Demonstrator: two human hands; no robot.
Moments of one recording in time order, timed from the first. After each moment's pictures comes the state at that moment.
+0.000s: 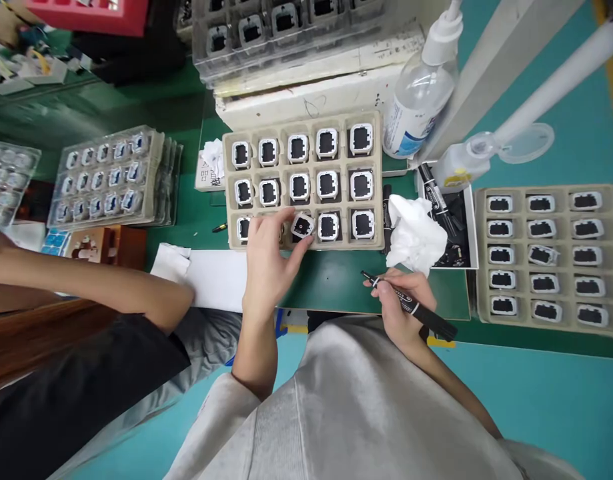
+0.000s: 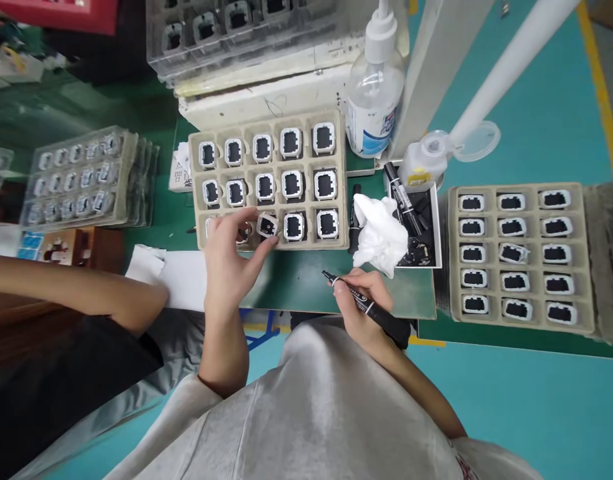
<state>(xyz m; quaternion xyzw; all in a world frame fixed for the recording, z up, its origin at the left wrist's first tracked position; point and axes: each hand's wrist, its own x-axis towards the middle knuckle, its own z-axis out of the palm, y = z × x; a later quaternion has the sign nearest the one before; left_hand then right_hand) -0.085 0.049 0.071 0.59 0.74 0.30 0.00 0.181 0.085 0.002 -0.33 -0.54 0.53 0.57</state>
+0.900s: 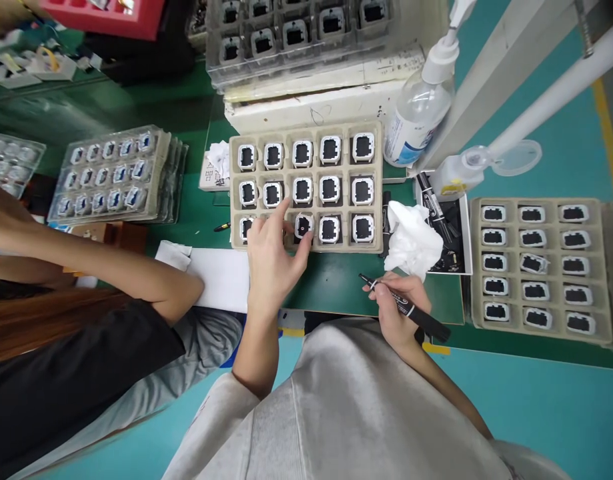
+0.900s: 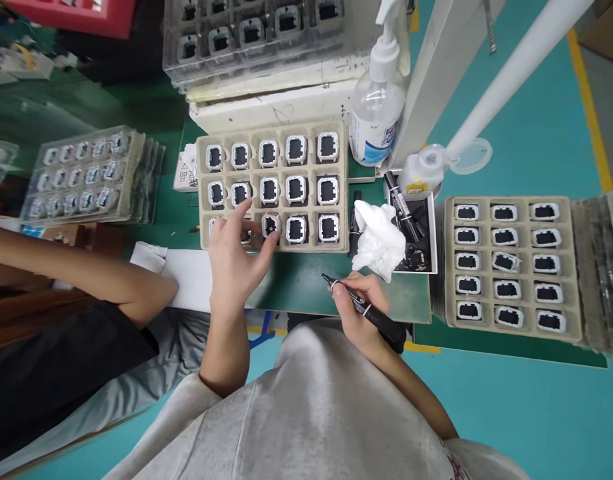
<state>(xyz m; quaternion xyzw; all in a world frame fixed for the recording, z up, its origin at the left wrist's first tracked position) -0.081 0.056 0.053 0.56 0.76 0.32 -0.05 0.180 0.088 0.001 -0.33 -0.54 0.52 0.57</state>
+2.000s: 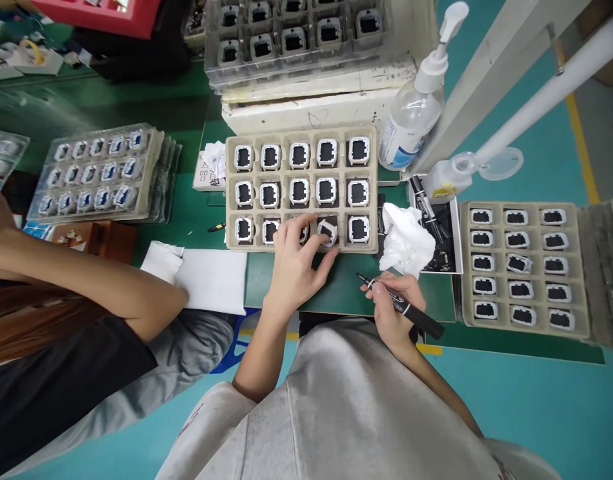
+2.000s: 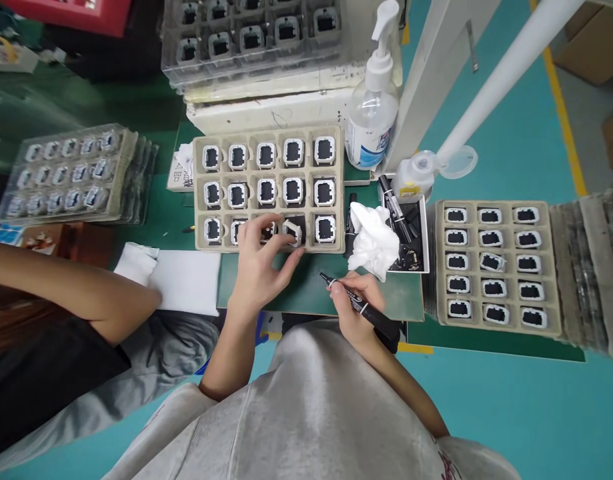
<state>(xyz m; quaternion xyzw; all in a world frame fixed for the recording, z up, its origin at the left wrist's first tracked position) -0.043 0.063 0.047 0.64 0.69 0.34 0.00 0.181 0.087 -0.004 -0.35 -0.54 0.50 0.58</state>
